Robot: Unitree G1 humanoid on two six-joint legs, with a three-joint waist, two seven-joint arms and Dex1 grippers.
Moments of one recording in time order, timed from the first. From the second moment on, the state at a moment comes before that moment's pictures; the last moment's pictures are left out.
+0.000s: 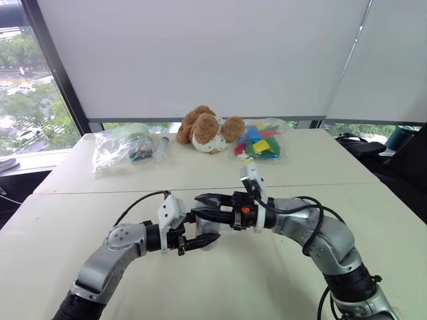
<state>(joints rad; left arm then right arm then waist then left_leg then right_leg) -0.31 0.51 -0.13 -0.24 -0.45 0.34 -0.94 -0.59 -0.42 0.18 -0.36 0.67 0.69 0.83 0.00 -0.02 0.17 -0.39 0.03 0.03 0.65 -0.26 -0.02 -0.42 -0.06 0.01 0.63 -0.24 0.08</state>
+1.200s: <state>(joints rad) -0.31 0.50 -0.14 -0.24 -0.48 0.27 -1.08 -0.69 -0.53 0.21 -0.25 0.61 0.63 1.13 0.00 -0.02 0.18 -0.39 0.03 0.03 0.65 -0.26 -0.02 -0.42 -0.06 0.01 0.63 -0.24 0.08</state>
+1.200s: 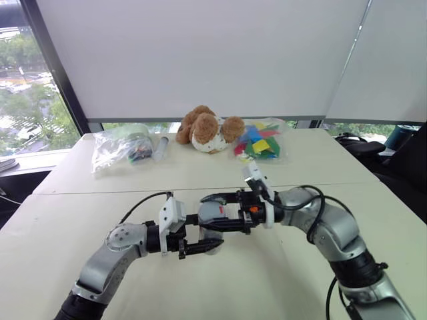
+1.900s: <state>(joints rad) -0.32 0.51 -0.10 -0.21 -0.48 0.21 -1.16 -0.67 -0.54 0.11 -0.15 0.60 0.49 1.25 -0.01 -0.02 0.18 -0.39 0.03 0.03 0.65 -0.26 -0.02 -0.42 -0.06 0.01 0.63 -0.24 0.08</state>
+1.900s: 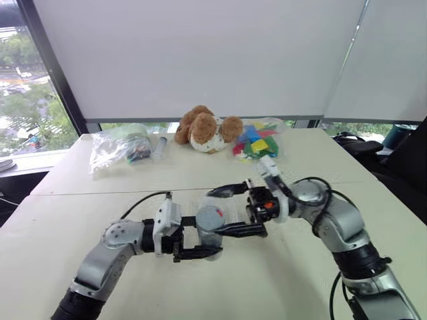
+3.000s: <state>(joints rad) -0.33 0.45 -0.13 -0.17 -0.42 0.26 -1.01 -0.70 -0.41 0.20 -0.13 0.45 0.47 1.02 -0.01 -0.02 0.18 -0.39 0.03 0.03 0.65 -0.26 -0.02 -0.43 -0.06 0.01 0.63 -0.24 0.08</state>
